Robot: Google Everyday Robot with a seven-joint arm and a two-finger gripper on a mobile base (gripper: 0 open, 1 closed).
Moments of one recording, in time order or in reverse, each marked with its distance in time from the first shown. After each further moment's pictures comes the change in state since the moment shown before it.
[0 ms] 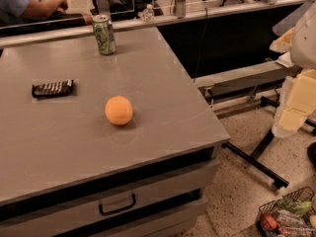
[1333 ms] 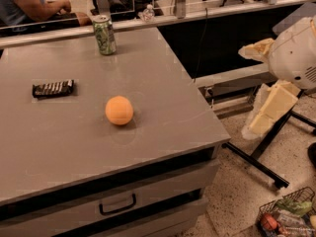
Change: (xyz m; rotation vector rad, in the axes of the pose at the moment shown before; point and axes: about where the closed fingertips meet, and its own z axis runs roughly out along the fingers) arm -0.049 0.004 0.031 -0.034 -0.370 -0.076
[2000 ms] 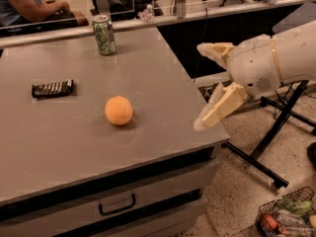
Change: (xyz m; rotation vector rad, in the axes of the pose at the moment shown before) arm -0.069 -0.009 0.053 -0.005 -0.426 -0.047
